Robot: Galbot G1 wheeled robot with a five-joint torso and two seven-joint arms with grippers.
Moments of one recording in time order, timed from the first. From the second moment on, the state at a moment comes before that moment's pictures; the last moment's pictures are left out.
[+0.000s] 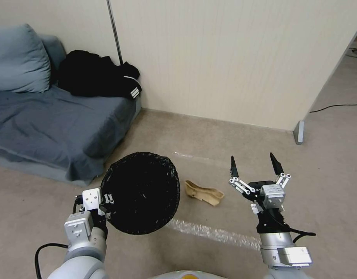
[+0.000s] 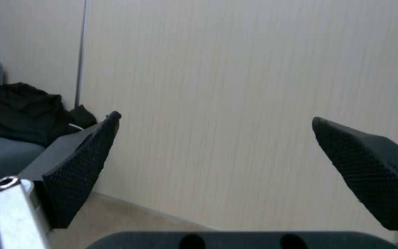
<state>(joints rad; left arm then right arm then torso) 1.79 -1.49 -0.49 -2.50 -0.16 0.60 -0.40 -1.81 1.61 0.47 2.31 -0.19 0.33 -0.03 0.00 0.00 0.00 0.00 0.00</state>
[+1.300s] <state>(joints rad) 1.79 -1.48 -0.52 -2.47 -0.15 0.58 -0.39 -1.37 1.16 0.40 1.86 0.04 0.27 -0.38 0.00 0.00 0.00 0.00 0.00</state>
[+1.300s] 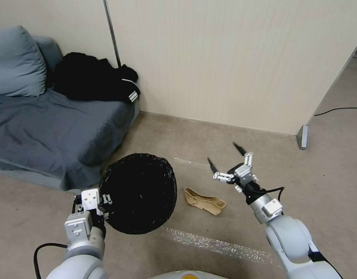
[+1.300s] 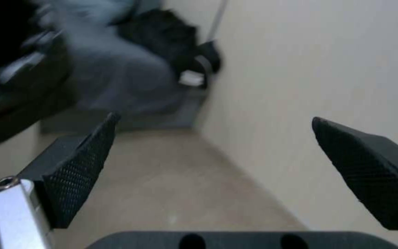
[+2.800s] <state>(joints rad) 1.81 -1.48 -0.53 -2.48 -0.12 0.57 -0.39 -1.17 1.24 0.37 1.25 0.03 0.40 -0.84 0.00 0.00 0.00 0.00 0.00</state>
